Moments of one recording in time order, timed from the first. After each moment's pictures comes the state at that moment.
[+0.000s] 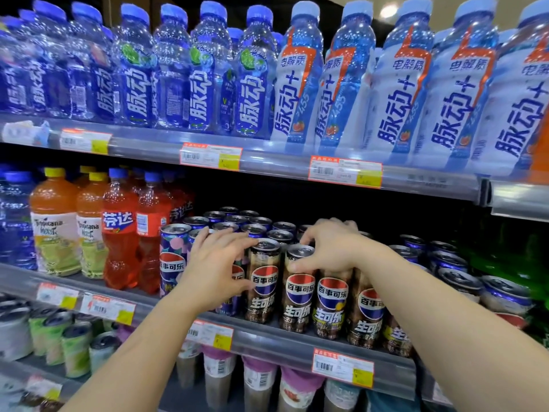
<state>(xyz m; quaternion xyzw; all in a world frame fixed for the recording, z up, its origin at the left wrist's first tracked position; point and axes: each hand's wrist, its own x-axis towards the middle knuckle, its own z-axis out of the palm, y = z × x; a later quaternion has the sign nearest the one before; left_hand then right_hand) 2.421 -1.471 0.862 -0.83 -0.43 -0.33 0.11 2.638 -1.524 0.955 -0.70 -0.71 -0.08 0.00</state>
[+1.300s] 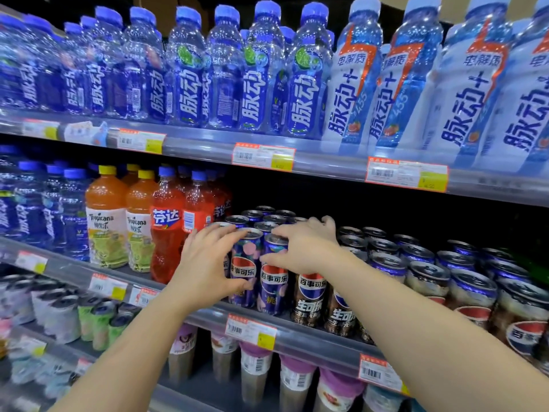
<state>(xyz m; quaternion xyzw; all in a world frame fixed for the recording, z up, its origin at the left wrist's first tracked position) 2.335 -1.460 0.854 -0.81 -0.46 -0.35 0.07 2.533 -1.485 0.932 -0.67 -0.73 -0.12 0.03</state>
